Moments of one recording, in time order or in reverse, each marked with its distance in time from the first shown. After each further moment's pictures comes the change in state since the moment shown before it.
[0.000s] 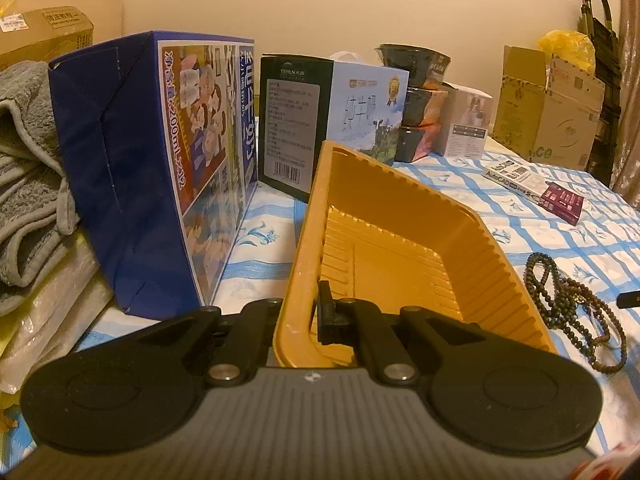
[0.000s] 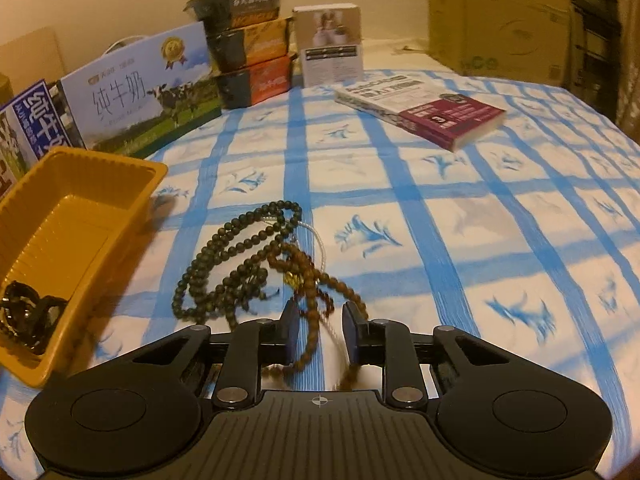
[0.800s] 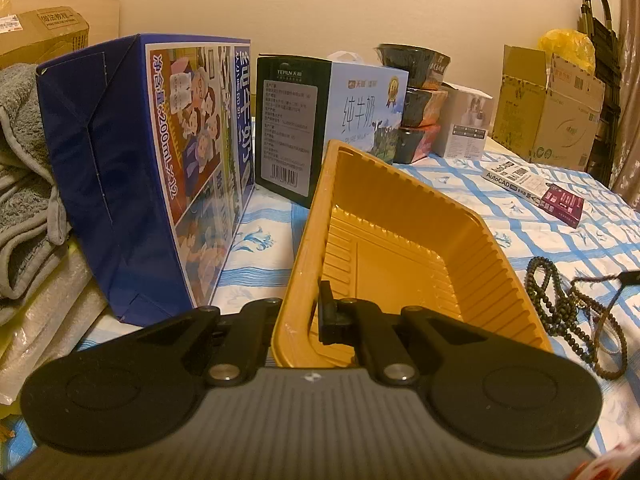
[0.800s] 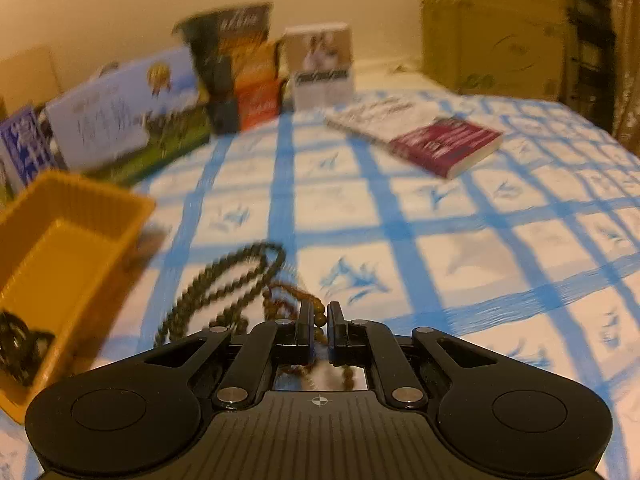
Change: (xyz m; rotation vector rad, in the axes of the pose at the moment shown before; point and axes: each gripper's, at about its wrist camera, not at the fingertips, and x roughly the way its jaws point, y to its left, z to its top) left arm 0.005 -0.001 0.005 0.002 0.000 -0.005; right arm 0.001 -0.015 0.023 0.029 -0.085 -0.017
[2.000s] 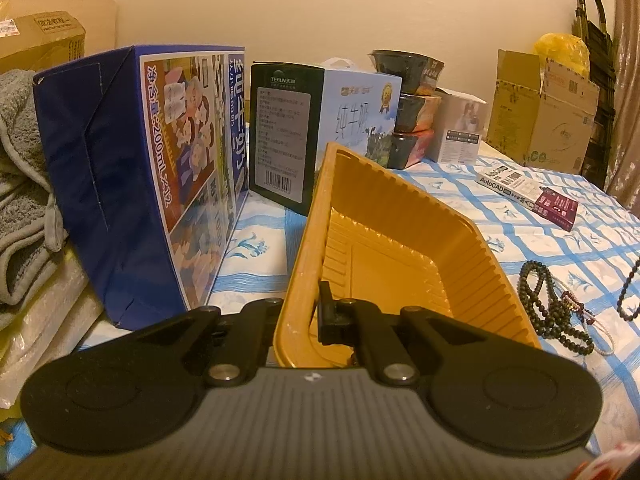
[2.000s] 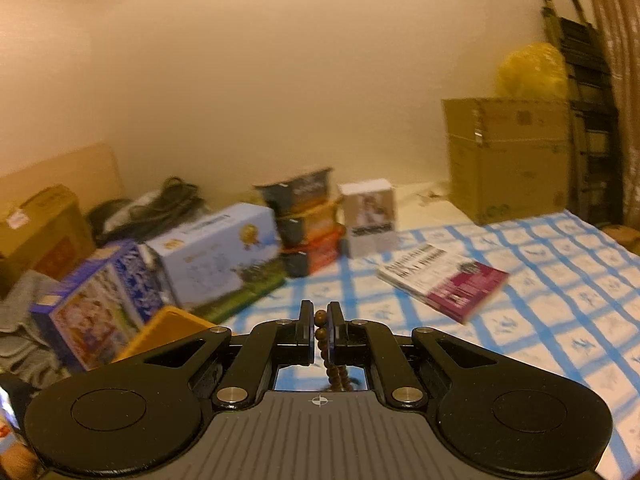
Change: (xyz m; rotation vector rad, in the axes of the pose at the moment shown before) left arm -0.006 -0.002 0.001 0.001 -0.015 -0.017; right arm -0.186 0.066 0.076 -0.027 -0.298 0.153
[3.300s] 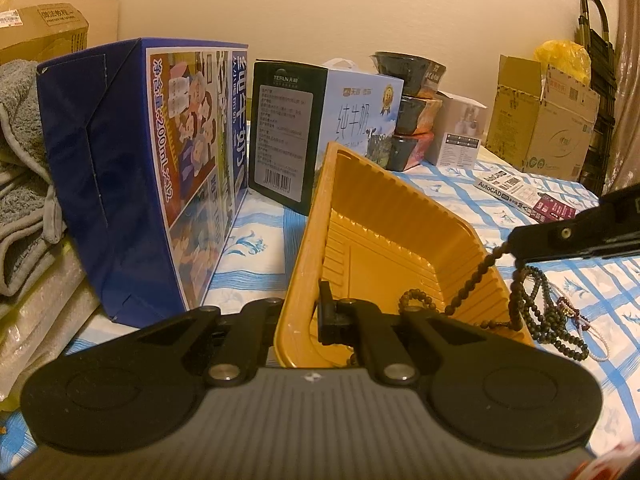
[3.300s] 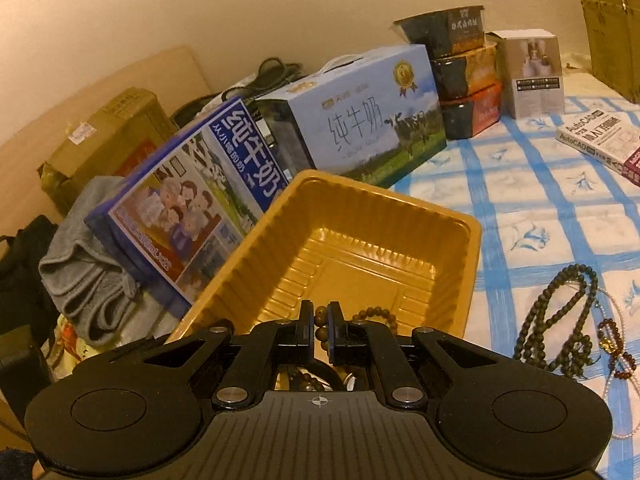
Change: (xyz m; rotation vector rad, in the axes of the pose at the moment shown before) left arm 0.000 0.003 0.000 -0.026 0.002 -0.010; right arm 0.167 0.123 -0.095 0.066 0.346 0.309
